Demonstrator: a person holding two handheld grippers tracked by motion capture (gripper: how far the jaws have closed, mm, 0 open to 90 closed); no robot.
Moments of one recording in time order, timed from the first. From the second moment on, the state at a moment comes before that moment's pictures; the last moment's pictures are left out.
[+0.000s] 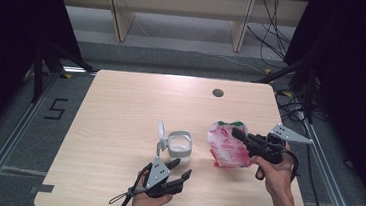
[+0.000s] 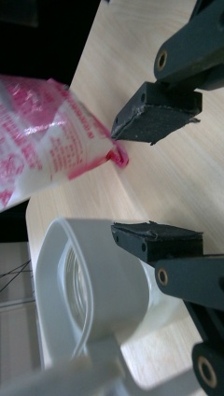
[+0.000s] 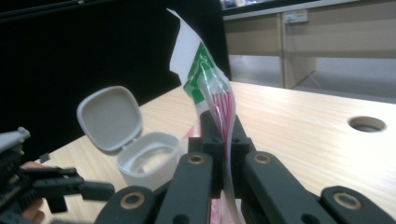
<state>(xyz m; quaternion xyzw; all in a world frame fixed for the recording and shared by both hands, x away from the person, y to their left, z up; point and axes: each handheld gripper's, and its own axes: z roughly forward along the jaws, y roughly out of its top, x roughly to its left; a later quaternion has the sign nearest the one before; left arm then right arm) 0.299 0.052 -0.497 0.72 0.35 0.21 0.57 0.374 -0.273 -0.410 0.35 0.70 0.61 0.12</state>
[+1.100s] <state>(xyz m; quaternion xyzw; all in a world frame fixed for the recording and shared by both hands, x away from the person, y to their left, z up) 0.300 0.076 -0.496 0.70 0.38 0.22 0.57 0.380 -0.300 -0.444 0.43 0.71 0.52 0.21</state>
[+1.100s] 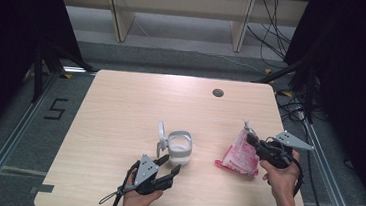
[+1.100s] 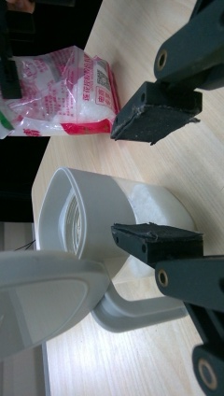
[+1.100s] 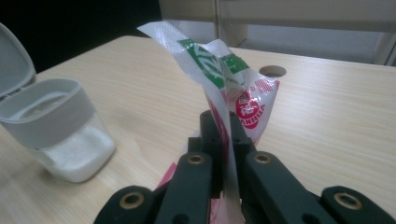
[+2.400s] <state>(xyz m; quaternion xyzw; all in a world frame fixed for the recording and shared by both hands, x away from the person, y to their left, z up) 0.303 0.092 -0.499 0.69 0.40 0.22 0.57 0.389 -0.310 -0.464 0.50 0.70 0.45 0.23</state>
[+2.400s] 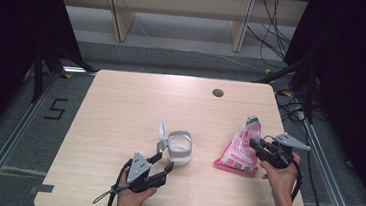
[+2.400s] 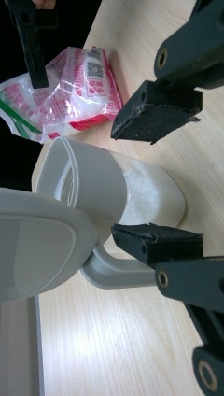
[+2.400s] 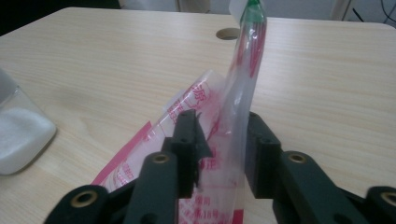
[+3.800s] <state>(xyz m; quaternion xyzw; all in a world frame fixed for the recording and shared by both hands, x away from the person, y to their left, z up) 0.306 0.104 -0.494 0.68 0.41 0.23 0.57 0.358 -0.263 -0.454 0.45 0.72 0.48 0.23</state>
